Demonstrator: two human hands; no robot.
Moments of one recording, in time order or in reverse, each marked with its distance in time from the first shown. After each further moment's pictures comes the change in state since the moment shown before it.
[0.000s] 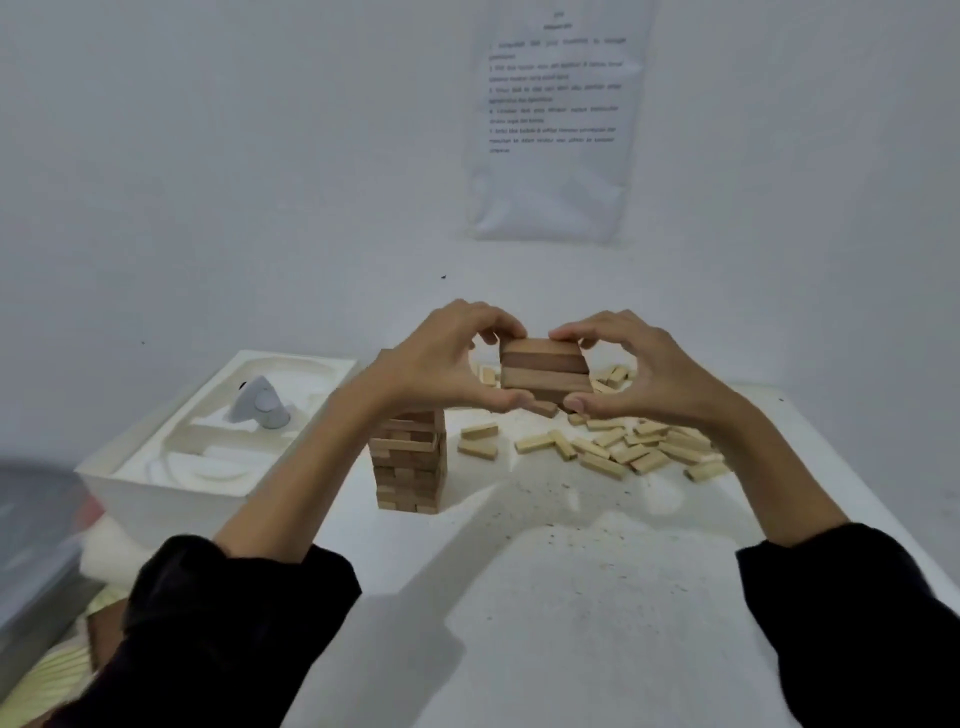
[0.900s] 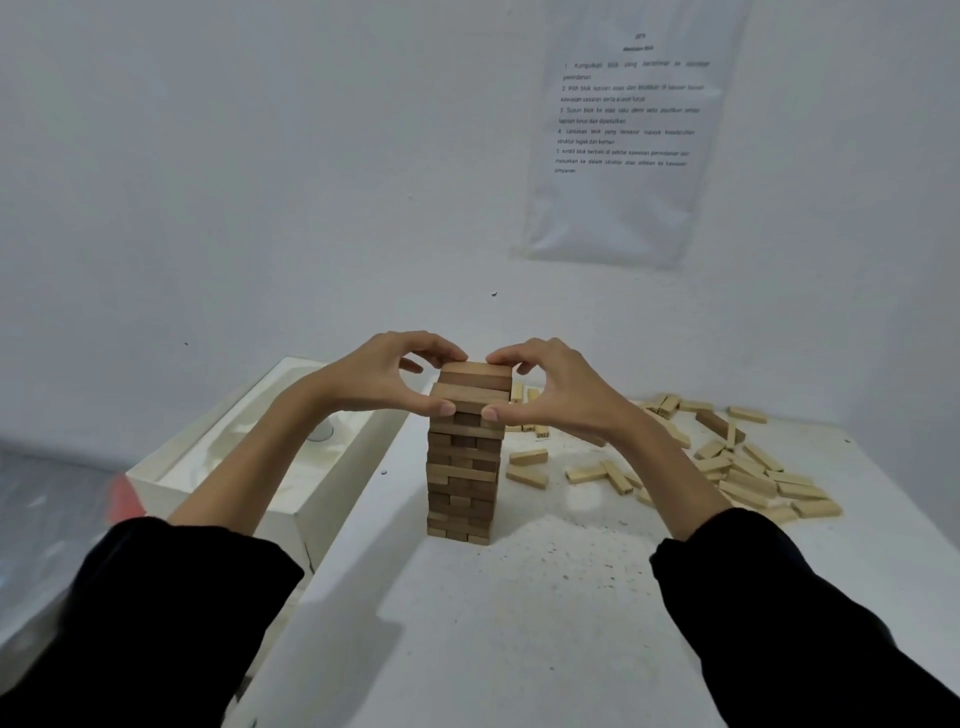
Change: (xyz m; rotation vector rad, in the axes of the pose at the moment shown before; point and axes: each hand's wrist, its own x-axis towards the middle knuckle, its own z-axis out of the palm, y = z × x) left_hand -0.040 -0.101 -0.054 -0.136 -0.092 -0.259; right_hand 0.087 -0.042 0.087 -0.018 -0.071 0.081
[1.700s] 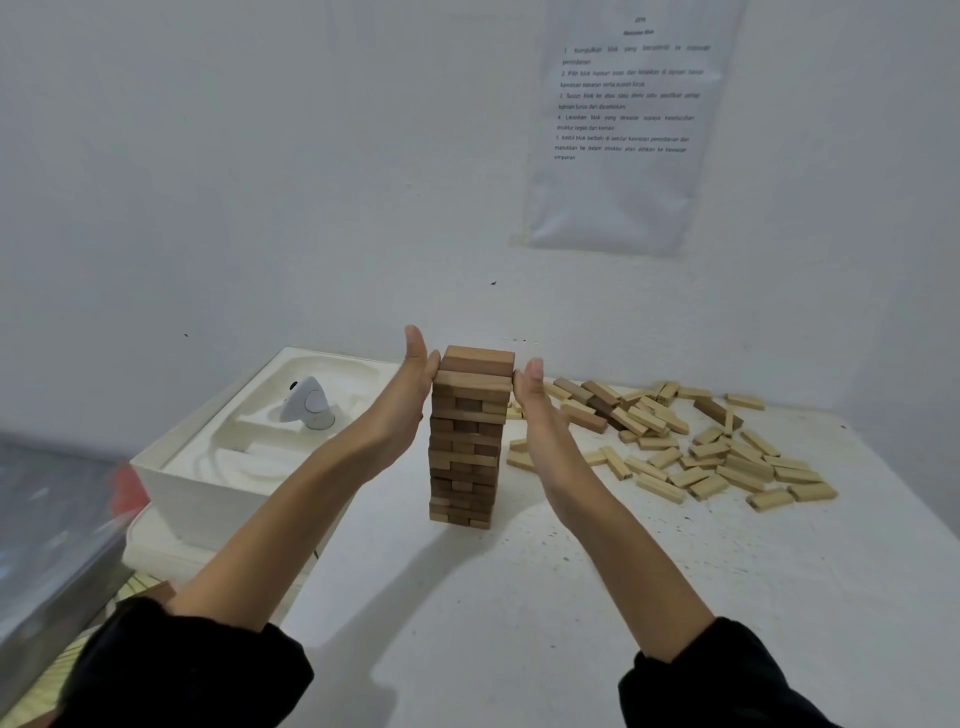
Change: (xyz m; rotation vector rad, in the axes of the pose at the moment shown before) left_hand -0.022 0.029 0.055 -0.727 0.170 -0.428; right_hand -0.044 -0.041 0.047 0.713 0.069 0.546
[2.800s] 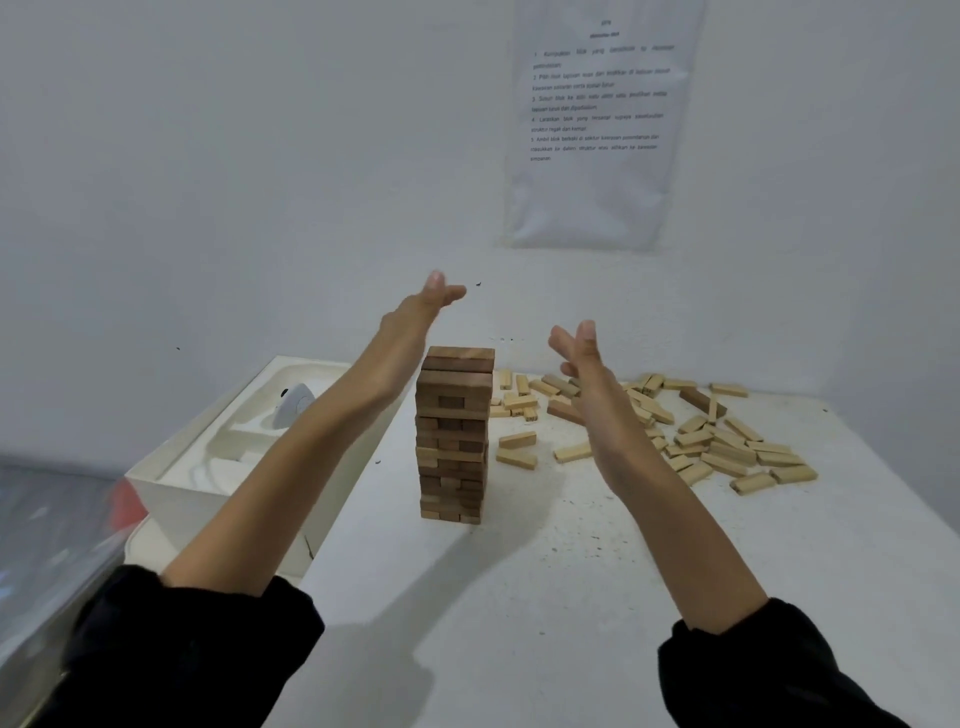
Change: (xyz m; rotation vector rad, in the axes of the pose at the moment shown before) left_hand -0.016 0.057 0.016 0.308 0.168 0.363; right_hand -0.008 -0.007 -0.050 0.013 0.177 -0.191
